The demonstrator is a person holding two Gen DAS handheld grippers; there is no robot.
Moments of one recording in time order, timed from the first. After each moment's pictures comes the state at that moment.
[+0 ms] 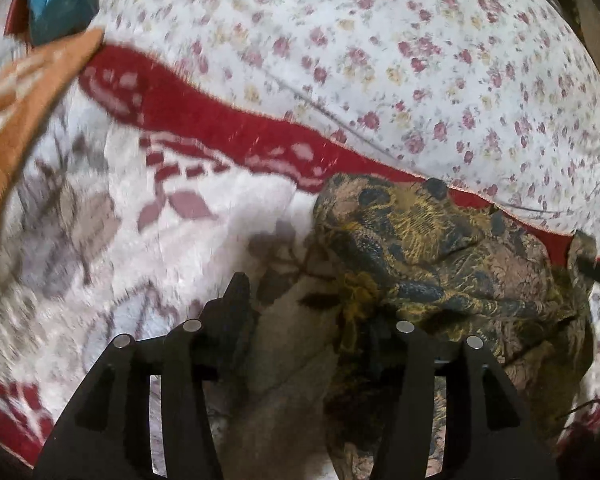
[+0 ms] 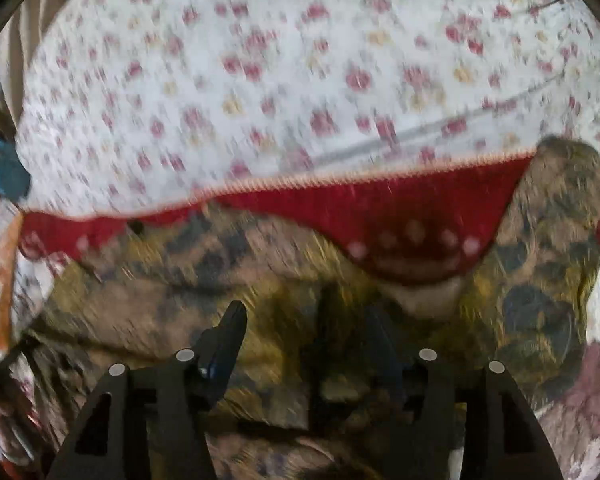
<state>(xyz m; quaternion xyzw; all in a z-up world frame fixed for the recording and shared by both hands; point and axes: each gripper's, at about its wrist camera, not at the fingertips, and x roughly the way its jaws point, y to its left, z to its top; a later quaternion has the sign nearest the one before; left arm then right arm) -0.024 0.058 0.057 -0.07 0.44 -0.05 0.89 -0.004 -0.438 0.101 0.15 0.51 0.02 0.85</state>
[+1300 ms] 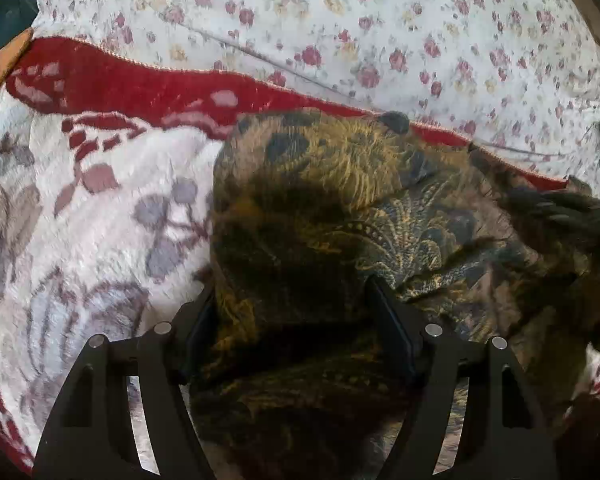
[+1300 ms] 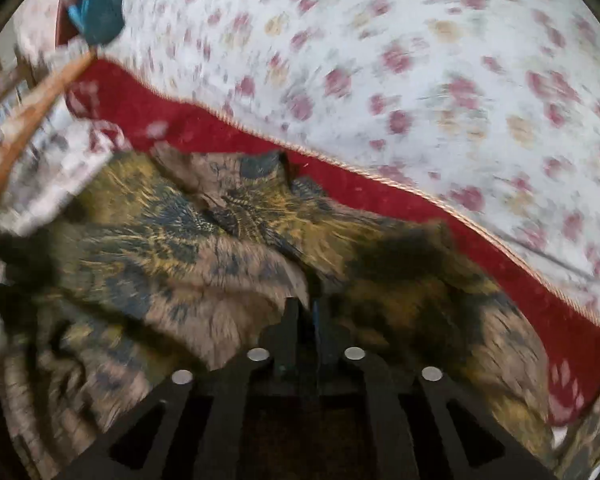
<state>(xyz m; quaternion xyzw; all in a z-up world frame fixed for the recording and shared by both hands) -0.012 0.003 0.021 -0.04 0.50 -0.10 0.86 0.041 -0.292 0.070 -0.04 0.53 0.17 0.83</state>
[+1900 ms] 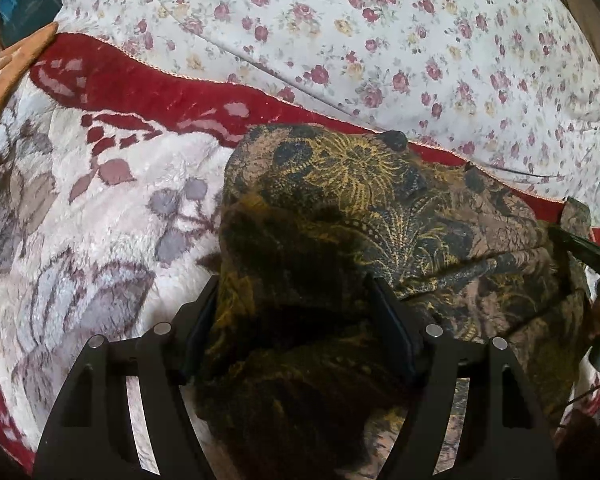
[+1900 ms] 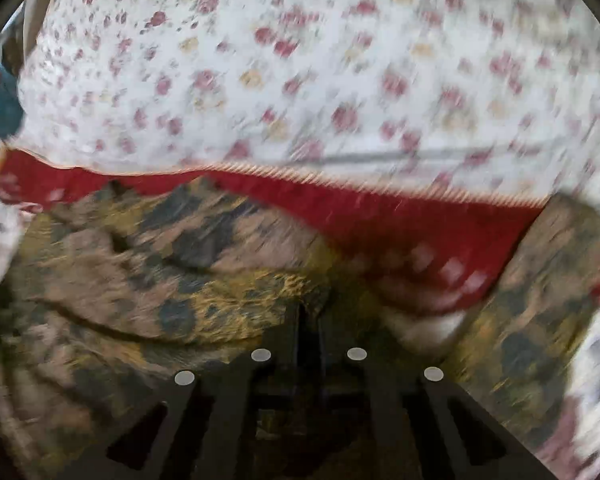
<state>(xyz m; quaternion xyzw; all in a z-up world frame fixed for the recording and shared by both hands) -0.028 0.002 0.029 -0.07 0.49 -0.08 0.87 0.009 -0.419 0.076 -0.02 0.51 -0.02 0.86</state>
